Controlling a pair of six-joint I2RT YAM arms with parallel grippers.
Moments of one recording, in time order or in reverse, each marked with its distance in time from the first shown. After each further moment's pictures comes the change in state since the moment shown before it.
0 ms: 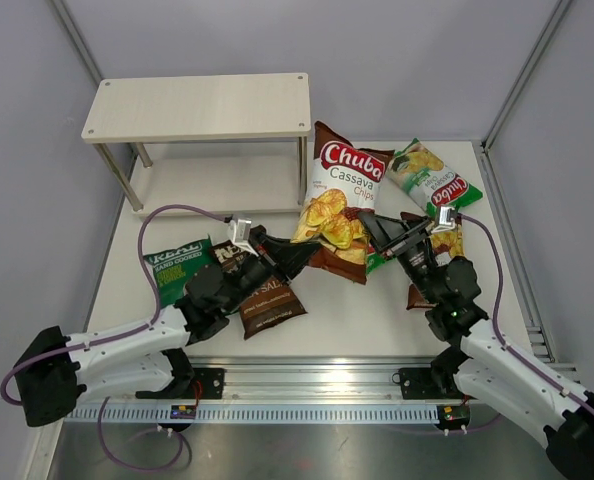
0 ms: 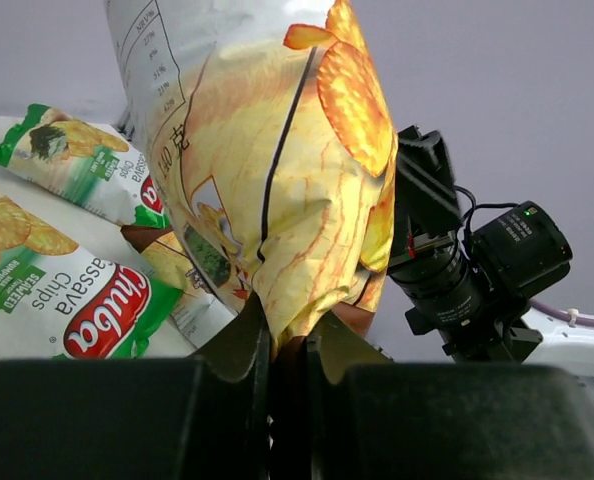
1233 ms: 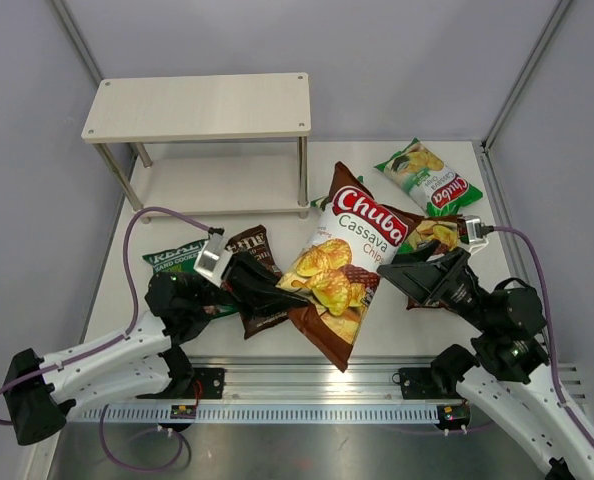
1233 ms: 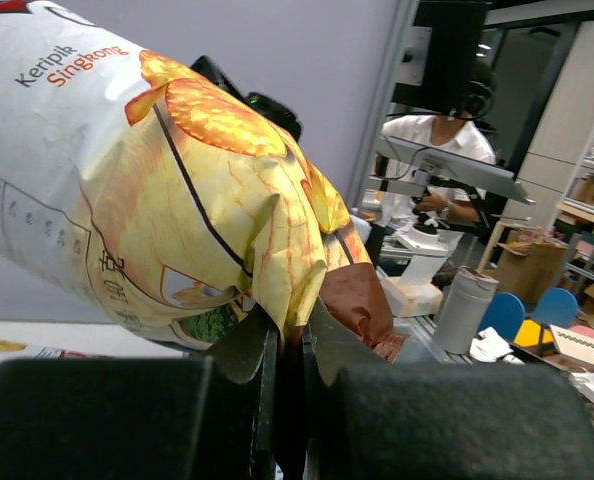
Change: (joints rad) left arm 0.042 -0.167 0.053 0.130 0.742 -0.049; right arm 0.014 -0.421 0.241 -0.652 -0.352 -0.127
